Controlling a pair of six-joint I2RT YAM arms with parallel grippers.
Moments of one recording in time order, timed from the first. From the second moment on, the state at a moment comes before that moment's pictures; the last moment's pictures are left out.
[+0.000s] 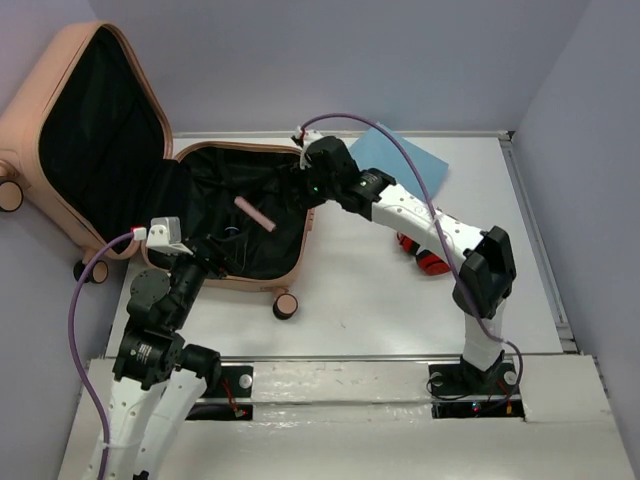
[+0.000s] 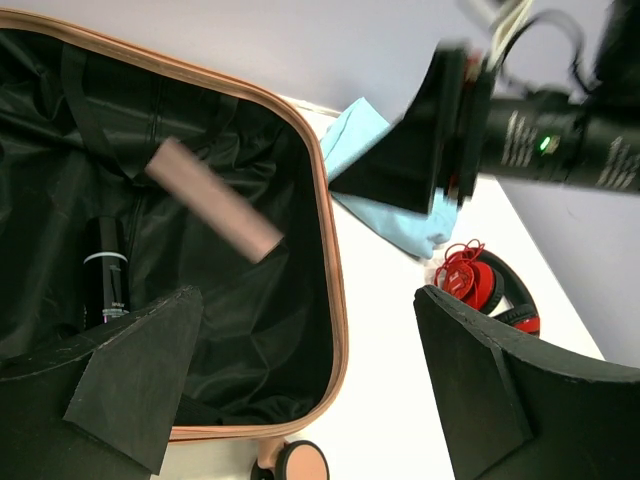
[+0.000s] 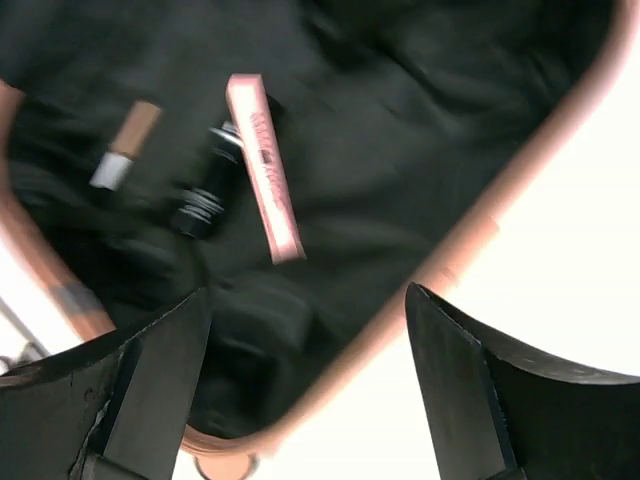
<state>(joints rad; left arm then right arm) -0.30 0.34 0.66 -0.35 -0.02 -0.47 0.80 1.93 1.86 -0.43 -0.02 0.33</state>
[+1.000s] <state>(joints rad) -0.41 0.23 0.65 -0.34 0.00 -0.47 -0.06 1.58 0.87 -0.41 0.19 0.61</state>
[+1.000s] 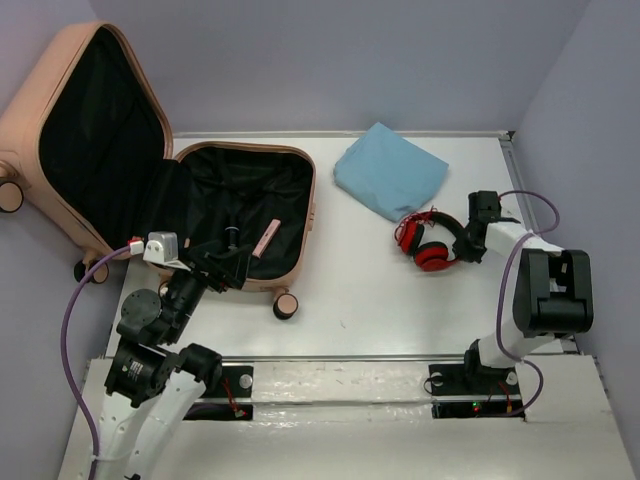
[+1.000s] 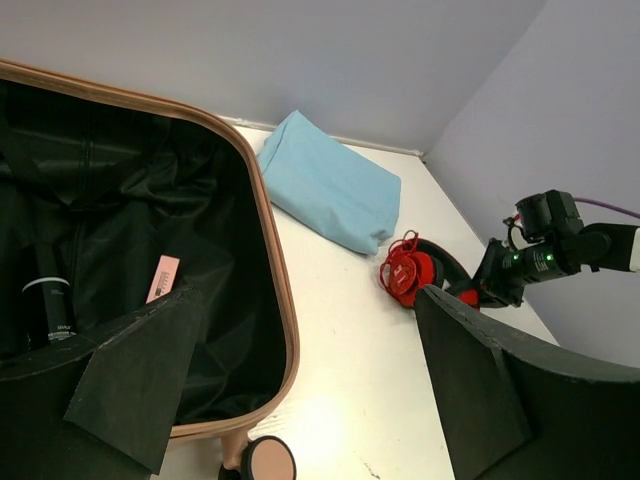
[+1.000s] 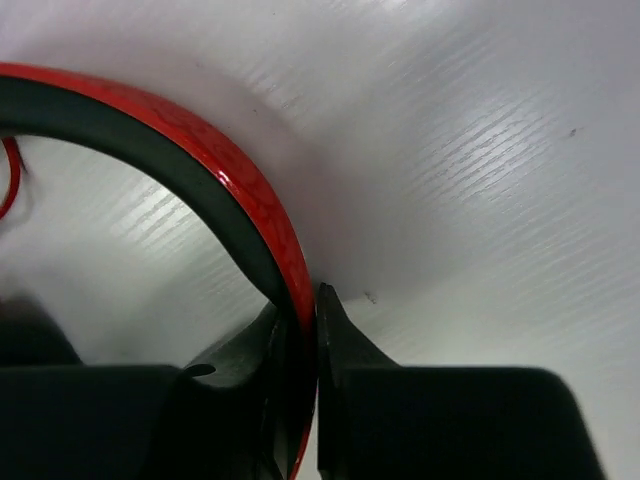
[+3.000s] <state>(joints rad) -0.35 0.30 0.65 -0.35 -0.03 -0.47 0.23 1.97 1.38 -0.34 0.20 0.55</state>
